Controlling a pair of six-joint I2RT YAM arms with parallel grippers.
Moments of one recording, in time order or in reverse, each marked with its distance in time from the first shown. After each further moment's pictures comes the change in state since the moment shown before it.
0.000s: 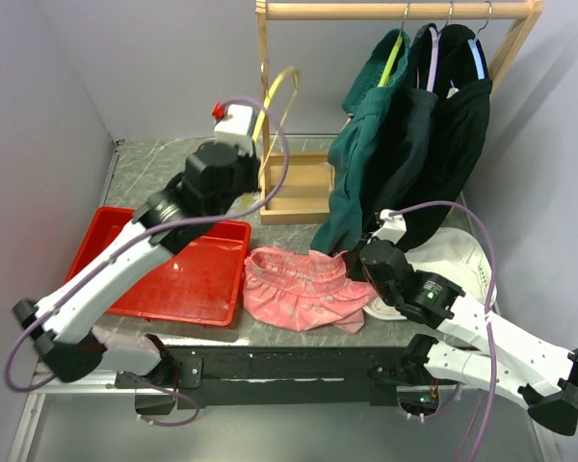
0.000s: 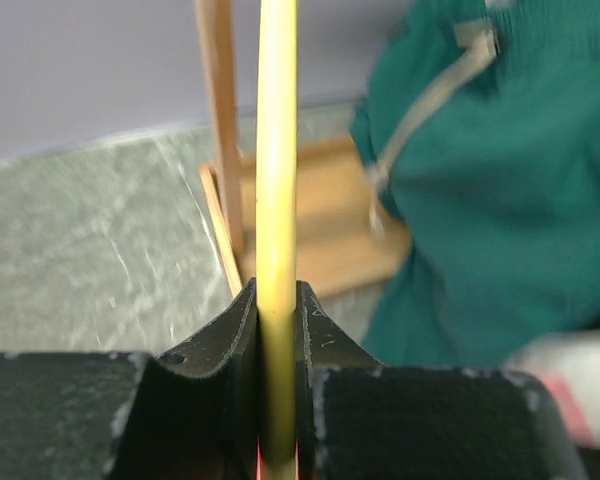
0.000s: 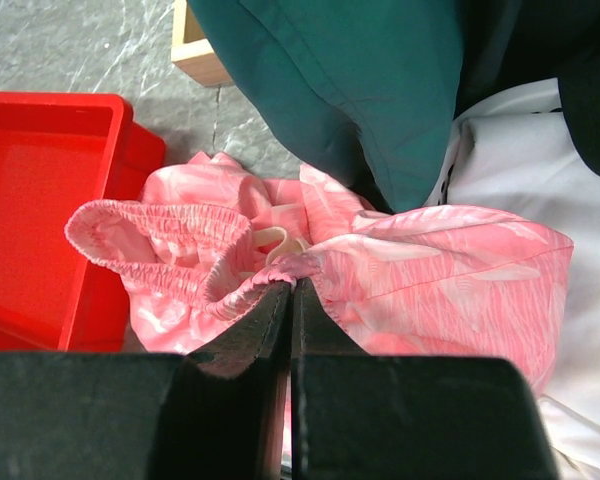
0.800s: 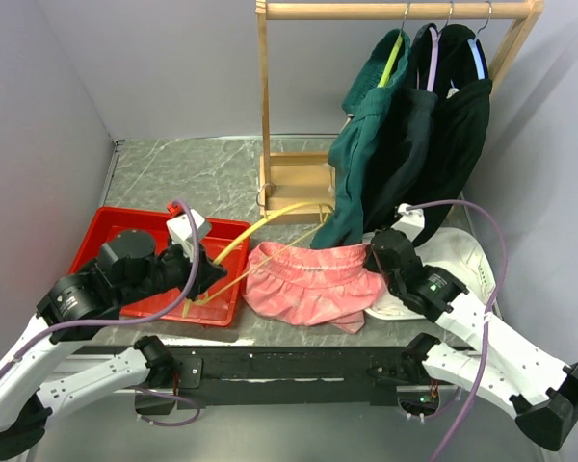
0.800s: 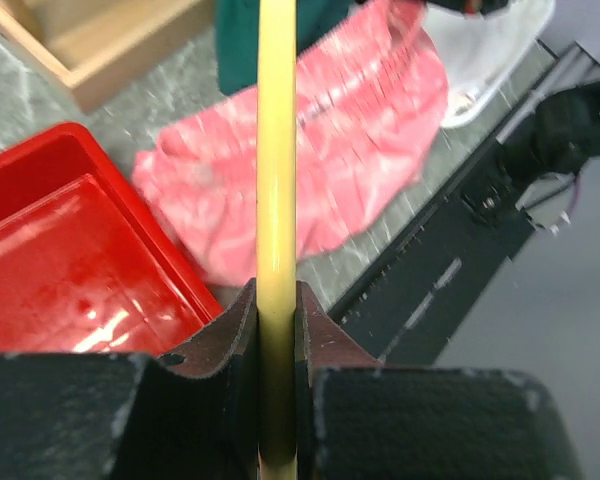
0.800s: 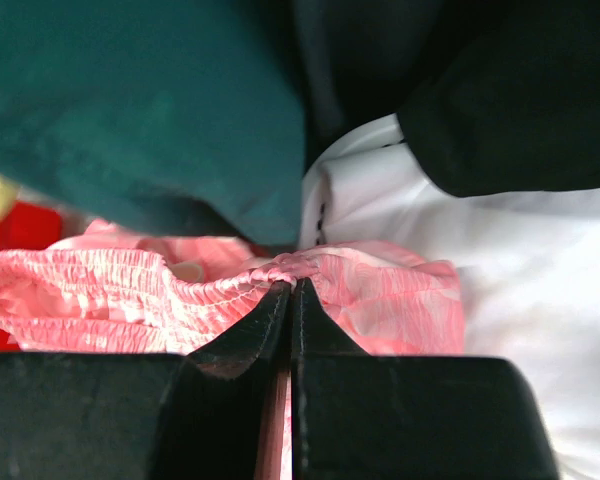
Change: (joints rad) left arm -0.010 -0.666 -0.483 -0.378 0.593 0.012; right arm -0.176 0.002 -0.016 -0.037 0.043 -0.043
